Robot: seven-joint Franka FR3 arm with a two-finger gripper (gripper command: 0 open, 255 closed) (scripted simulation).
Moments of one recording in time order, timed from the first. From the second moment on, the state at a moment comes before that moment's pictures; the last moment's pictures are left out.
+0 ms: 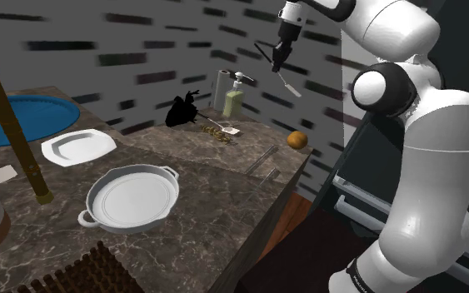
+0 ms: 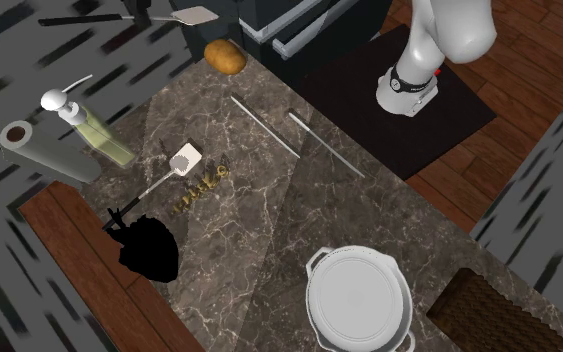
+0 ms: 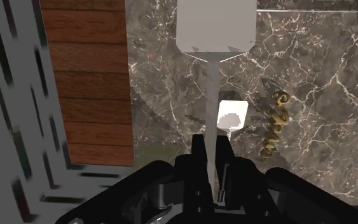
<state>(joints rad) -0.24 0.49 -0.11 -0.84 0.09 1.38 -0.54</state>
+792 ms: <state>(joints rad) -0.23 0.39 -0.11 -1.17 0.08 1.61 -0.56</state>
